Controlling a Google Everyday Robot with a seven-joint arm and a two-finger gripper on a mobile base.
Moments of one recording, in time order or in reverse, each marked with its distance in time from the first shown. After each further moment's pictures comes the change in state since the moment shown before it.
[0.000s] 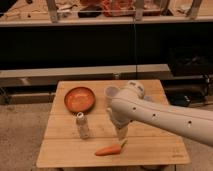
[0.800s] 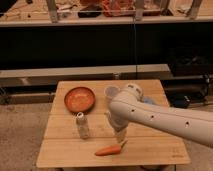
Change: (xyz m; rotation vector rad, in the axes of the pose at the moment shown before) arm -0.007 0.007 0.010 -0.018 -0.014 -0.021
